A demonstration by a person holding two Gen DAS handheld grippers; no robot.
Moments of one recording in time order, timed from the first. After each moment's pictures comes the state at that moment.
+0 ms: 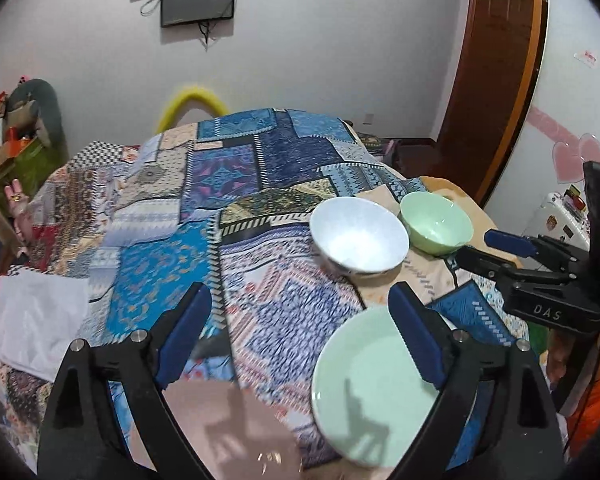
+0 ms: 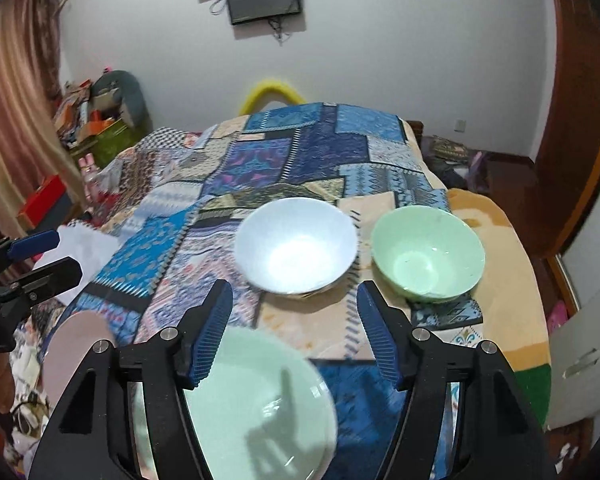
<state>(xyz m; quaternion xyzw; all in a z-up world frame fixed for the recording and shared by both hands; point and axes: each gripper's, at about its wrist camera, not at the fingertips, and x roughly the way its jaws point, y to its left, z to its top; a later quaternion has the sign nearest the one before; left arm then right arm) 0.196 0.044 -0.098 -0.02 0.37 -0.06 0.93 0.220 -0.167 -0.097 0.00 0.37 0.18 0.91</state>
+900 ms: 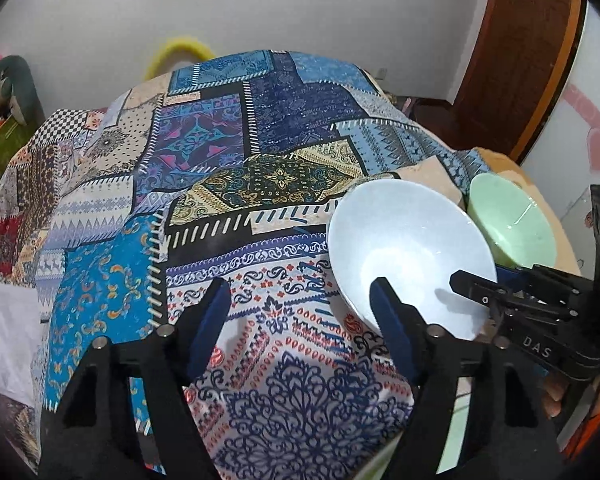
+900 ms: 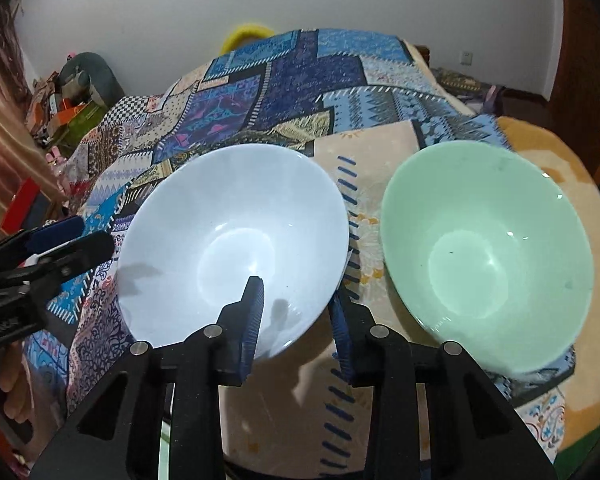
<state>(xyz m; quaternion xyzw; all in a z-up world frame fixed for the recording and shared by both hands) 0.350 0.028 -0.198 -0.01 0.45 -0.05 0.89 0.316 -0.162 -0.185 0.04 0.47 0.19 0.86</state>
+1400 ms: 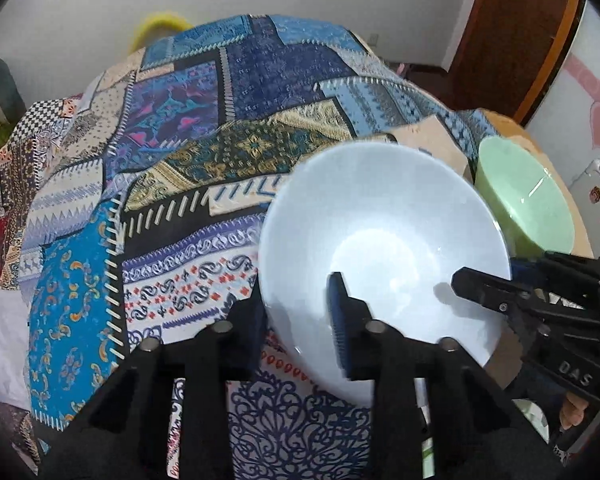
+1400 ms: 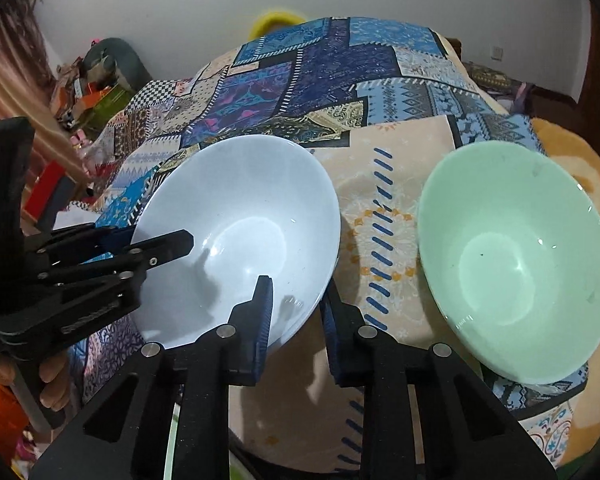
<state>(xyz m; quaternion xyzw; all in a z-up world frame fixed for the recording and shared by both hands) 0.374 0.007 -0.229 0.01 0.50 -0.06 0.87 0.316 -0.157 -0.182 0.03 0.49 0.24 0.84</state>
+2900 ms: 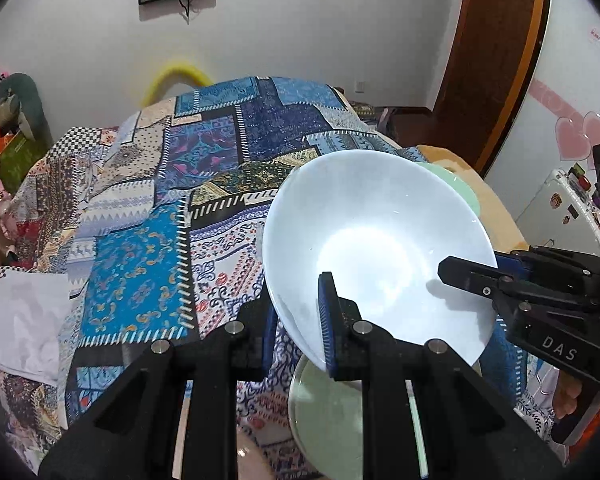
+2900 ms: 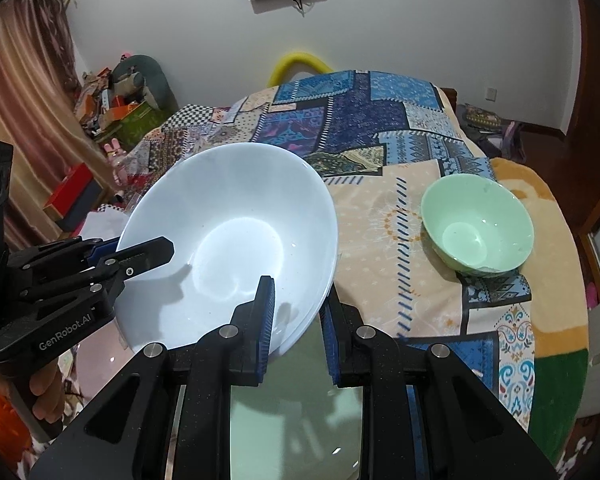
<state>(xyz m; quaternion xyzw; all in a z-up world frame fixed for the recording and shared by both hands) 0.227 0.017 -0.123 0.00 0.42 -0.07 0.91 0.222 -0.142 -0.104 0.02 0.43 0.24 0.87</state>
